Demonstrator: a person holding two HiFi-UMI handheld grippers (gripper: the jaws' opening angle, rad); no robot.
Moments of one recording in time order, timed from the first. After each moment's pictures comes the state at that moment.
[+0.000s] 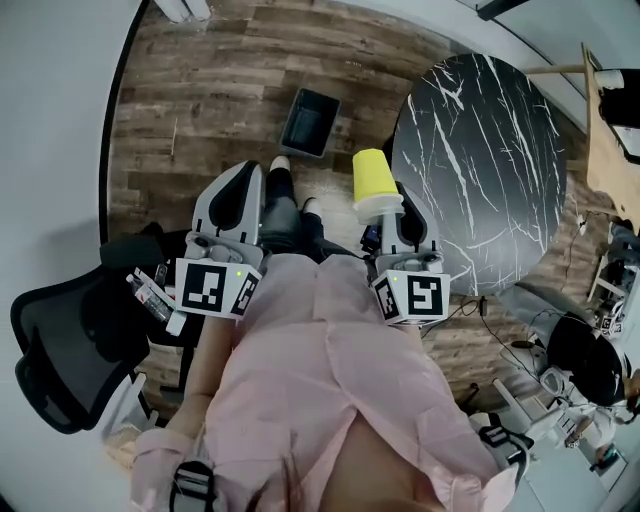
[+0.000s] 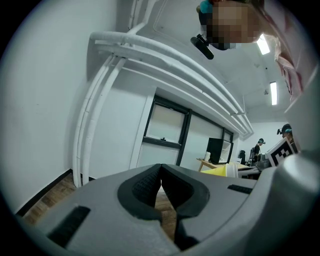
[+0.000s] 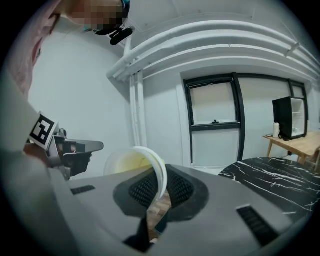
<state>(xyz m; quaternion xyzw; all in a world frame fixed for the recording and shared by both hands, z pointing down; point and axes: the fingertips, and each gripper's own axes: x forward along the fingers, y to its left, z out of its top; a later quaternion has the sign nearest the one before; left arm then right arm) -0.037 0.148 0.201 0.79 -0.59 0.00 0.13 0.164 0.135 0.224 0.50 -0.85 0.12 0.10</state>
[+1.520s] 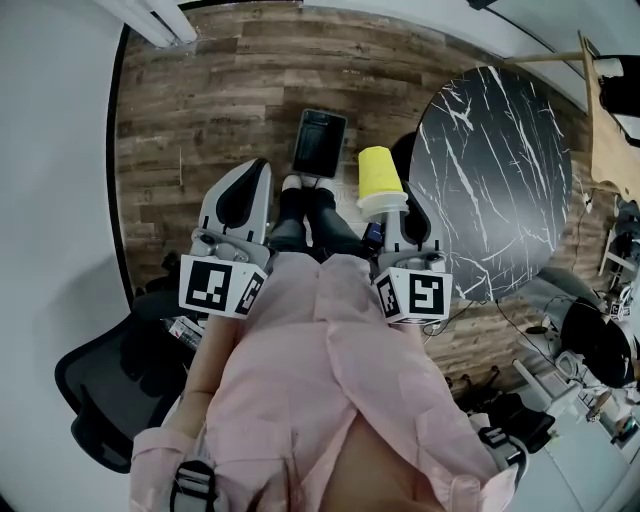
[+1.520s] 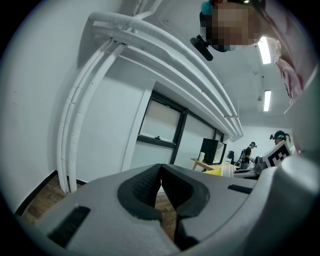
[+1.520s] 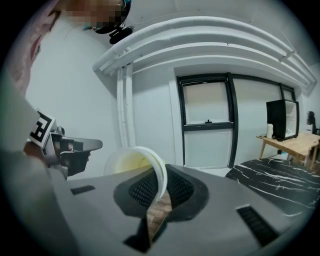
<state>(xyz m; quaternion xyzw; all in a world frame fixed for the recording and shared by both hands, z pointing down) -0.089 0.033 0.199 0.83 -0.53 0.00 0.14 0.107 0.043 0.222 0.56 -0.81 0.12 0.11</state>
